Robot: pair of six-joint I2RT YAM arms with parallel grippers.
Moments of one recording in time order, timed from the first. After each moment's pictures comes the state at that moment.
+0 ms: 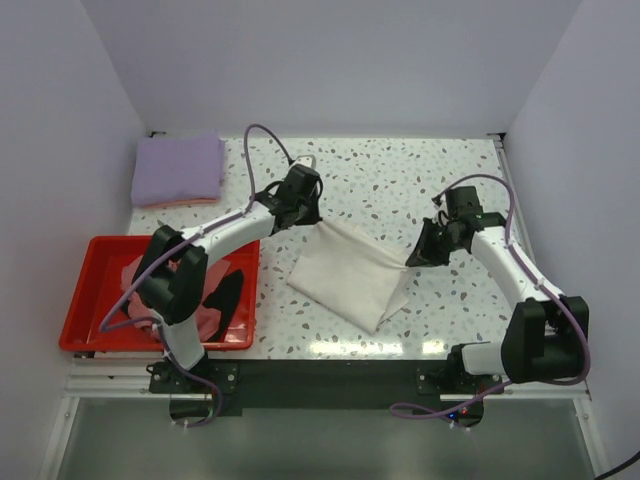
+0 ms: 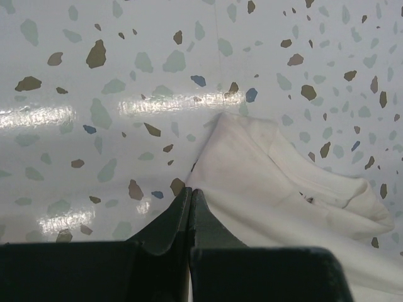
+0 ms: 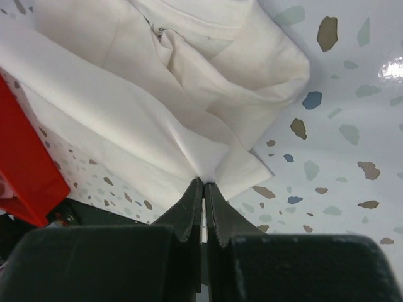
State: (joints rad) left arm -0.62 1.79 1.31 -0.31 -0.18 -0.59; right arm 0.10 1.34 0.97 -0.79 -0.35 0.41
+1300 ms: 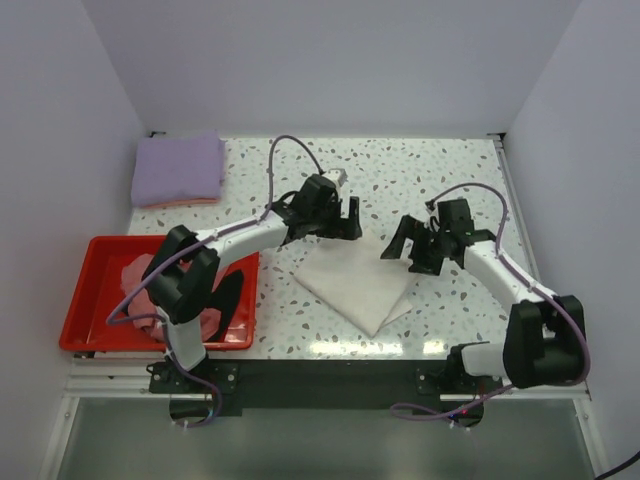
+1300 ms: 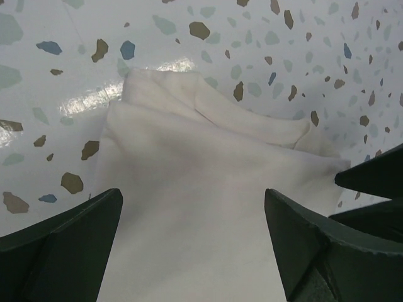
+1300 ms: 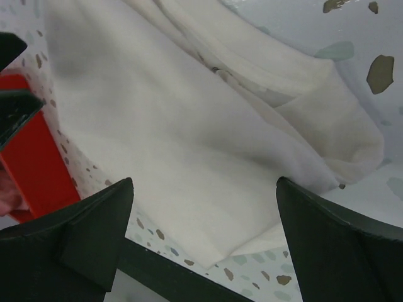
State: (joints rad) left arm -0.71 1.83 1.31 -0.19 0.06 -0.53; right arm 0.14 1.29 0.79 -0.48 -0.40 0.52
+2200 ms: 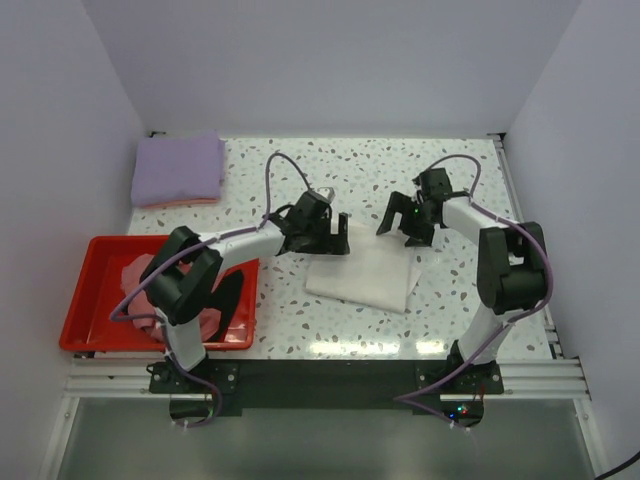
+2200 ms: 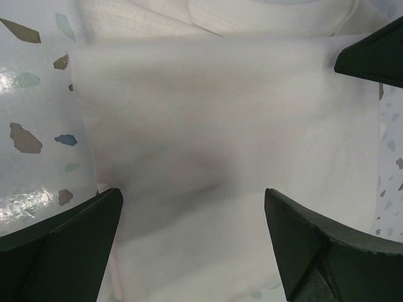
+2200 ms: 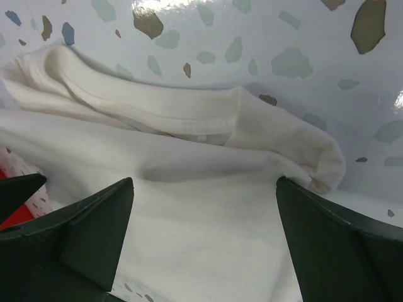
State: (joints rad) left arm -0.71 1.83 1.16 -0.20 0.05 -0.60; right arm 0.14 1.78 1.13 -0.46 -0.28 0.47
